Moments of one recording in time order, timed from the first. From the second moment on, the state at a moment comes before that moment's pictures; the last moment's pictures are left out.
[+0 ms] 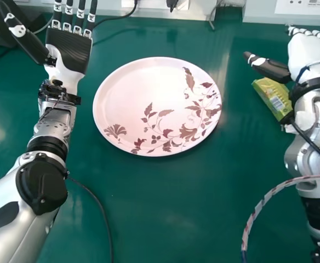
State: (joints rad) left arm -1.12 0.24 0.81 1.29 -0.73 -0.01 -0.98; right arm -0.58 -0.51 0.09 -0.13 -1.27 0.56 0.51
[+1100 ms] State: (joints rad) left arm -1.12 0.24 0.81 1.27 -0.73 0.01 -0.98; right arm -0.62 -0.57 0.16 0.11 -1.15 0.52 0.43
